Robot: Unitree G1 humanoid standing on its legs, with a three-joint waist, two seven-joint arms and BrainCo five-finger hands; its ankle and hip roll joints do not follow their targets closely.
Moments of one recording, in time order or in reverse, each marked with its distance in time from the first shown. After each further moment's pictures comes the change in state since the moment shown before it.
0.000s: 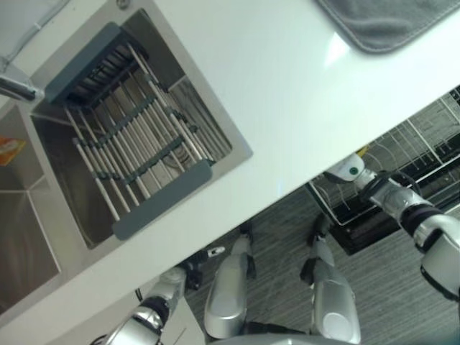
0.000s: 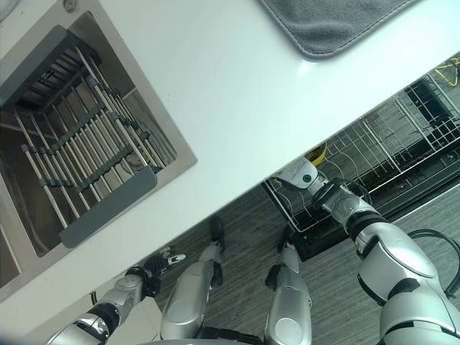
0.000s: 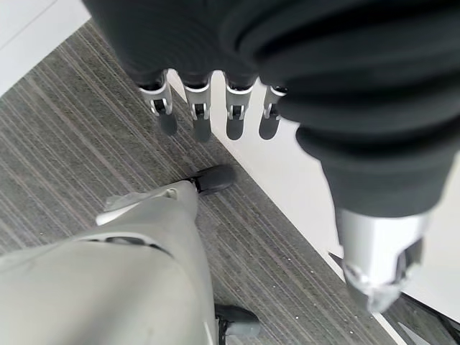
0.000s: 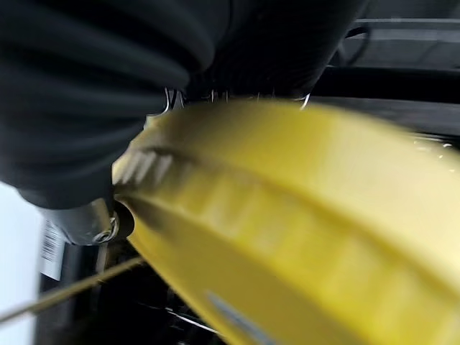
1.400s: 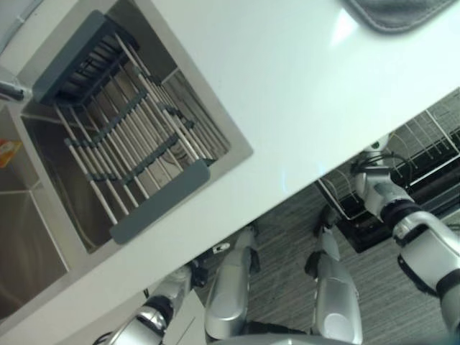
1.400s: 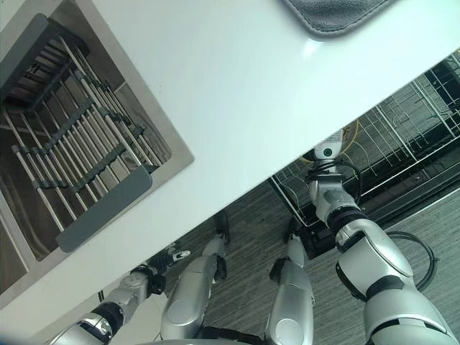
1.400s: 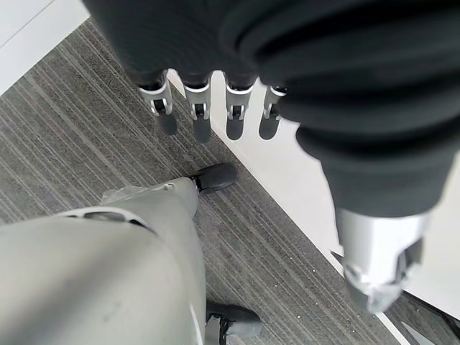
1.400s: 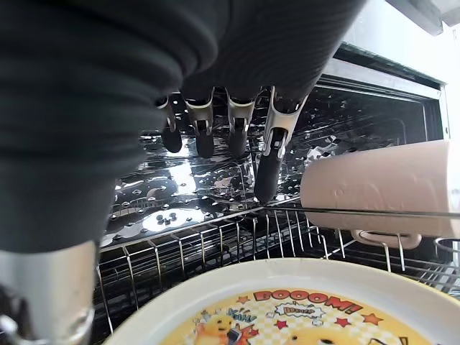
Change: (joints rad) left arm 0.001 -0.016 -0.039 -0.035 -0.042 -0.030 0.019; right arm -0.012 0.135 -0.239 0.001 0.623 0.095 0.147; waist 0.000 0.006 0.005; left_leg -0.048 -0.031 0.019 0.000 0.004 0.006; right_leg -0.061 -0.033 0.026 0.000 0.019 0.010
